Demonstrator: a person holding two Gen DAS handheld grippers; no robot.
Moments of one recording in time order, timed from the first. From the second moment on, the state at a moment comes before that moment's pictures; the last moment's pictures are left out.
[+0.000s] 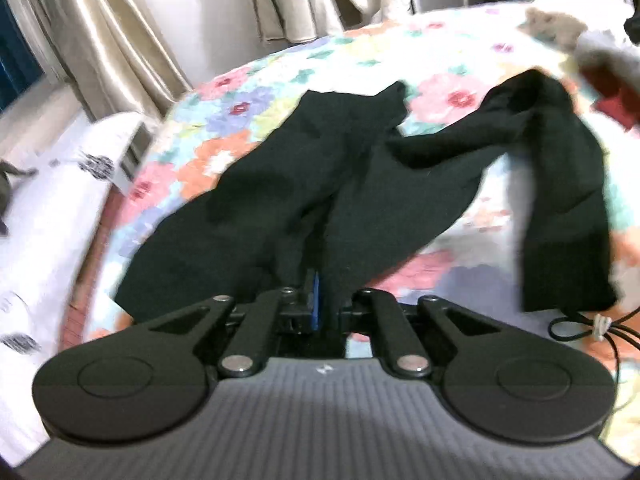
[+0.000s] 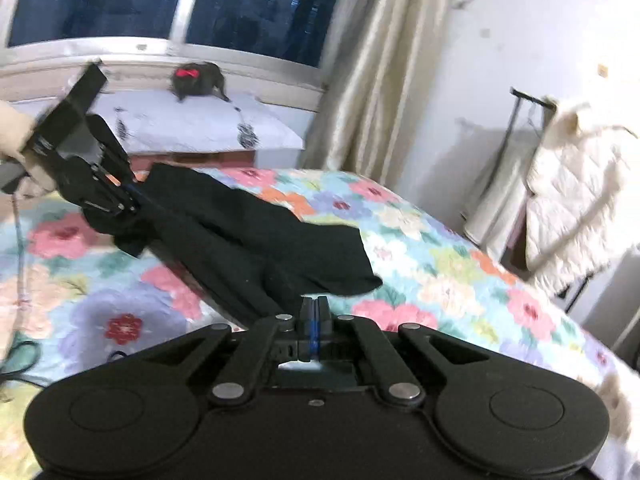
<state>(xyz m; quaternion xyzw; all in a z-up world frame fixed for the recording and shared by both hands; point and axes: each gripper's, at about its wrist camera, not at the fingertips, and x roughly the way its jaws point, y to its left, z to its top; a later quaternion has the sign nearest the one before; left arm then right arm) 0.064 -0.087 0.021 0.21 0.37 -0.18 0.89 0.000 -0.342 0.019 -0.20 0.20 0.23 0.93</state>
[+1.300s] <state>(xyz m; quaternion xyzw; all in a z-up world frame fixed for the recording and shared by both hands) 0.079 -0.278 0.079 -0.13 0.30 -0.36 0.87 0.024 -0.381 -0.120 -0.39 0.12 0.25 0.88</state>
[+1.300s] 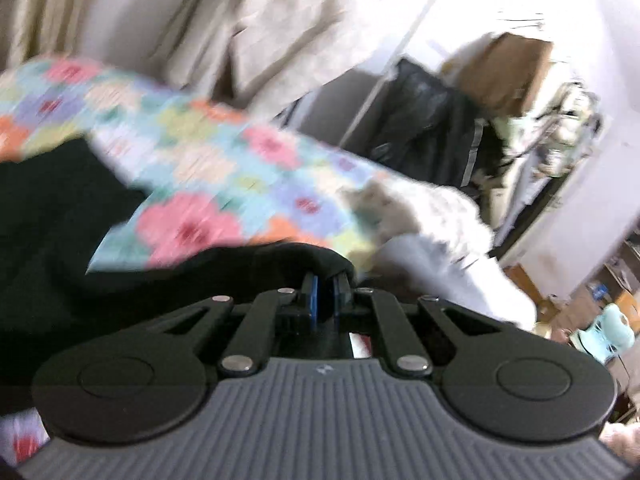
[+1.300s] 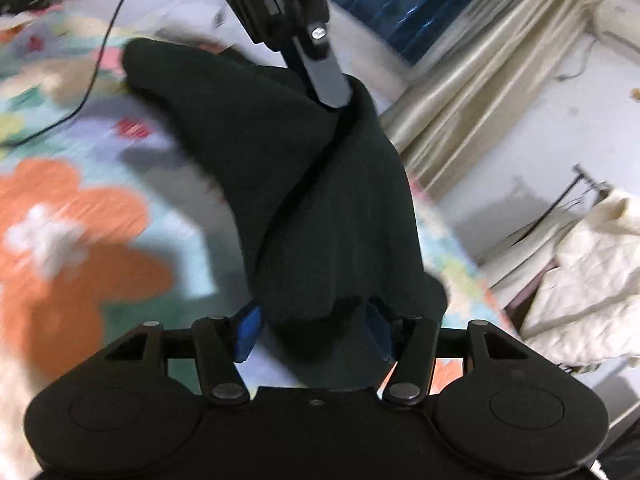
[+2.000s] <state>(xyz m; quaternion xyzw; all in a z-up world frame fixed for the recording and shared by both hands) 0.130 -0.331 -0.012 0.20 0.25 -0.32 0.89 0.122 -0.603 -0.038 0.24 0.19 0.11 0.95</state>
